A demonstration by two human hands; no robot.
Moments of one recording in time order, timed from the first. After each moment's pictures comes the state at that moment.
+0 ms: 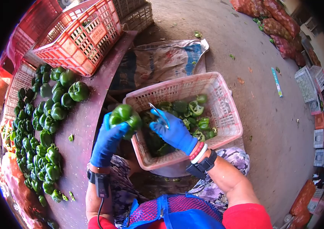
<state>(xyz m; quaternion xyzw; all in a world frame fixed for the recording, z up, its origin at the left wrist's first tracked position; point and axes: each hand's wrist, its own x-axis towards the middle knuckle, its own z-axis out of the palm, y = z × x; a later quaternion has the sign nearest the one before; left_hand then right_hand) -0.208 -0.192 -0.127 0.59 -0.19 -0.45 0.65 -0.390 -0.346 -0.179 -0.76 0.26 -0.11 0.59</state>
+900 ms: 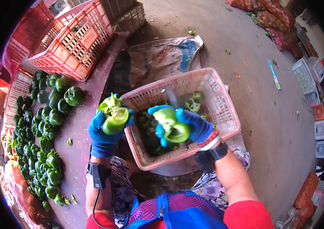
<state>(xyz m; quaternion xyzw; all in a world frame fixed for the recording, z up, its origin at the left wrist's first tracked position) -0.193 -0.219 -0.150 0.31 -0.08 -0.53 0.78 -0.425 -0.392 -0.145 -0.28 0.00 0.00 0.96</state>
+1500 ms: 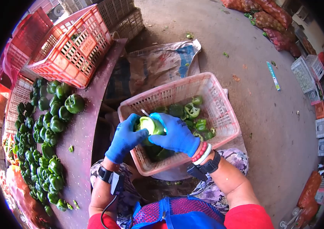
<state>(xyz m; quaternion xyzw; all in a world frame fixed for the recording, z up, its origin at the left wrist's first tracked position) -0.221 -0.247 -0.158 0.74 -0.49 -0.31 0.36 -0.403 -0.365 -0.147 -0.82 0.20 -0.23 0.49</state>
